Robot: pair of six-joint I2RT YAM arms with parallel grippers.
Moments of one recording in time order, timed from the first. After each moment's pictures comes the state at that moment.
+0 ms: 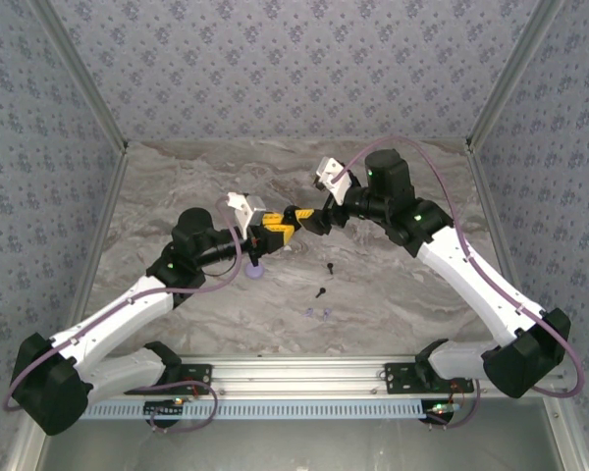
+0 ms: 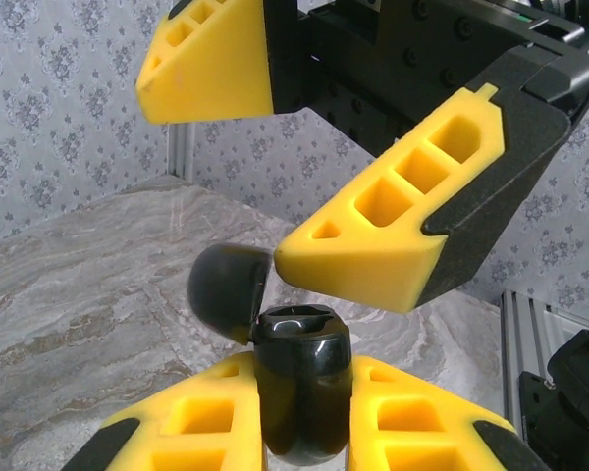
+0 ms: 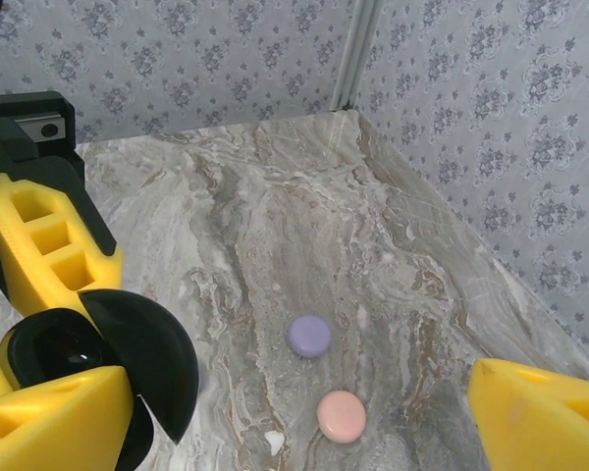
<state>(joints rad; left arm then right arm) -0.66 1.05 0.72 0.28 0.53 -0.17 0.57 1.28 1.27 -0.39 -0.44 -0.39</state>
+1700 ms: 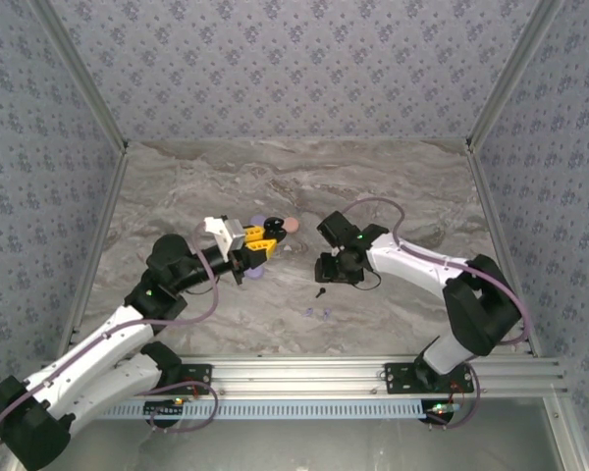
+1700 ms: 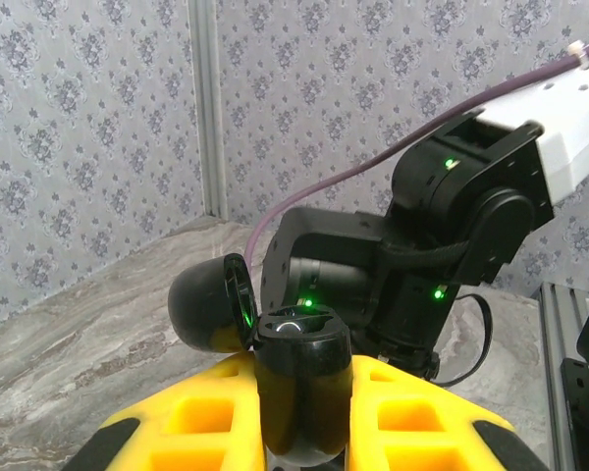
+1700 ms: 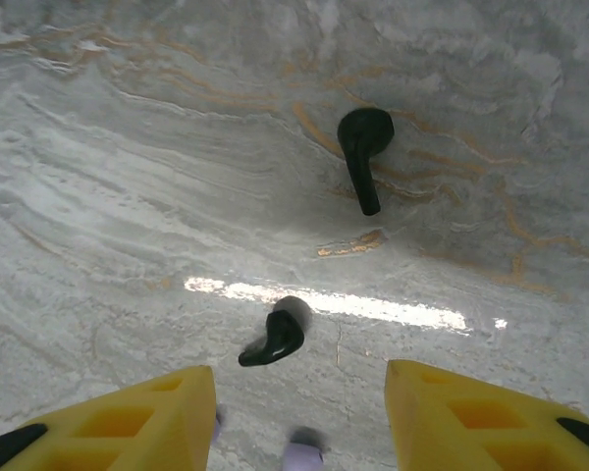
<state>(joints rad) -0.68 0.79 0.57 0.25 0.46 -0.05 0.71 1.57 1.00 -0.71 -0.09 0.68</state>
